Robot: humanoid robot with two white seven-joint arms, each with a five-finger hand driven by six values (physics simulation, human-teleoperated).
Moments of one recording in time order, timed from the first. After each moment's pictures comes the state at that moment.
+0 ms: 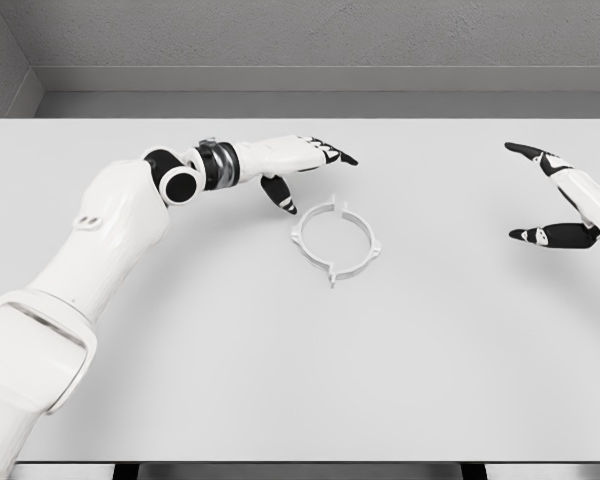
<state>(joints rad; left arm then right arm) -0.95 0.08 -0.68 -0.65 -0.64 -0.61 -0.40 -0.16 -0.58 -0.05 -1.34 0.14 -0.61 0.39</state>
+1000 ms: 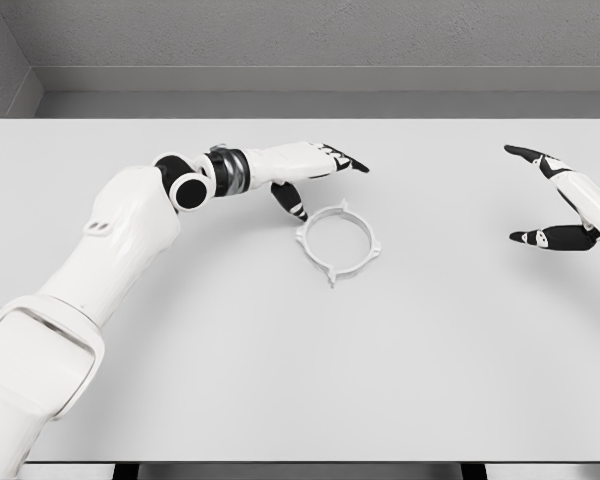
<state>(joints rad) -0.93 0.06 -0.68 -0.67 -0.64 -0.61 -0.40 -0.16 -0.58 -0.05 -1.34 0.14 -0.61 0.39</state>
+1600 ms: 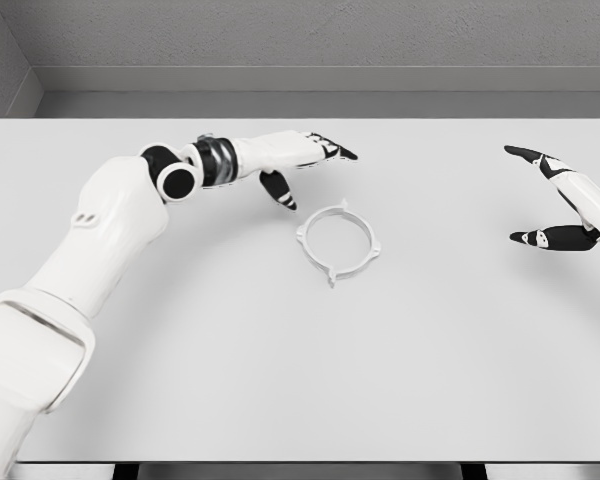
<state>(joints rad) -0.96 0.09 -0.66 -0.67 -0.64 -0.61 -0.40 -0.16 -0.58 -0.05 -1.34 0.14 -0.61 0.39</state>
